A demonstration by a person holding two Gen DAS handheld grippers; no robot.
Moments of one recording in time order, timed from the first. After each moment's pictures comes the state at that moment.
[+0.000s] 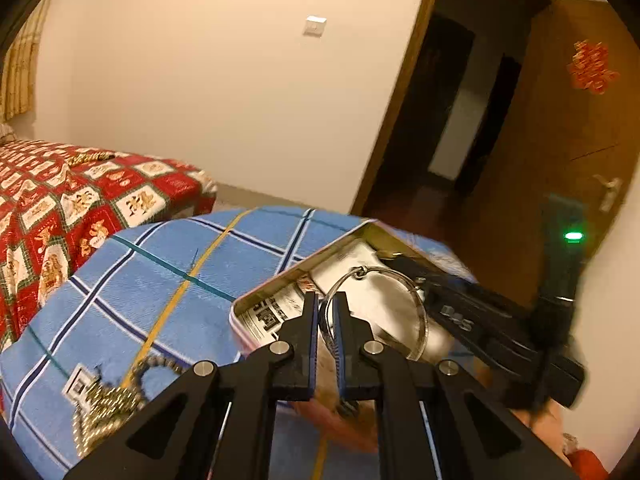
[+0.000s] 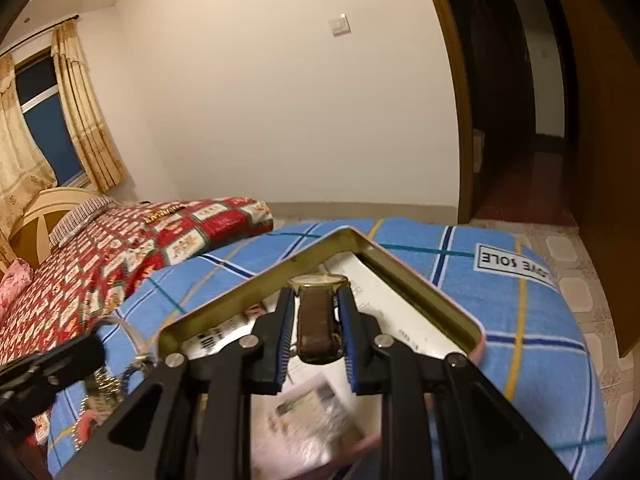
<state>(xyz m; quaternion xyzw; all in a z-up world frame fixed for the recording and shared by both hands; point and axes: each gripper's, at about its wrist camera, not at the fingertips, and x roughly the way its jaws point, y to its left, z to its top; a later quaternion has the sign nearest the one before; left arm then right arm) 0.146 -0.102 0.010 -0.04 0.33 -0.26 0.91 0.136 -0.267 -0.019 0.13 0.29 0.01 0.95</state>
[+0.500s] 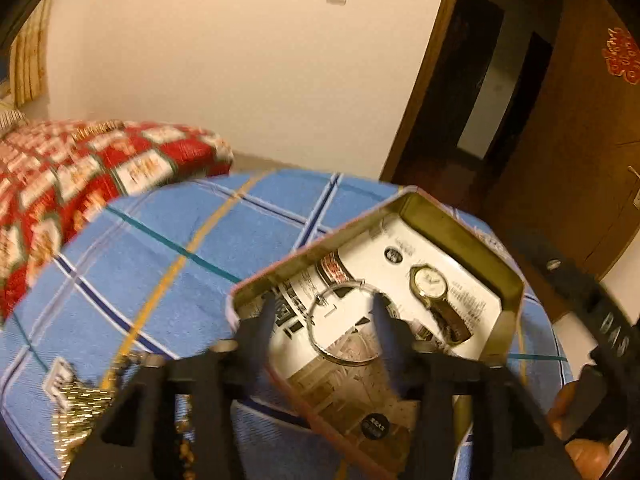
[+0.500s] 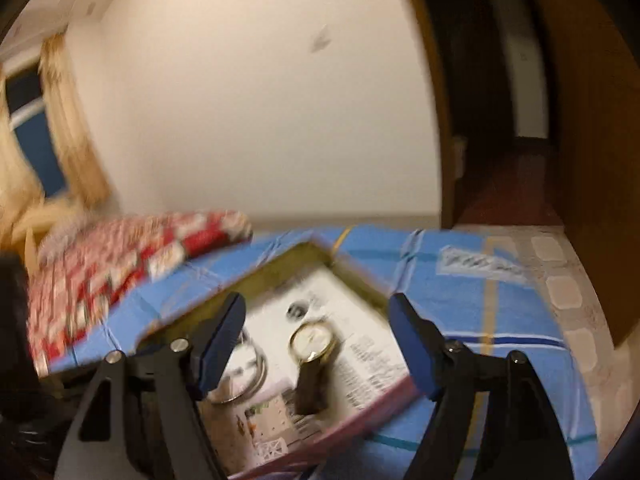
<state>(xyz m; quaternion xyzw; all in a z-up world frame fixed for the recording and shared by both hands) 0.165 -0.114 -0.013 -0.02 0.37 -0.22 0.90 0.099 -0.299 -0.009 0.16 0.23 -0.05 0.96</state>
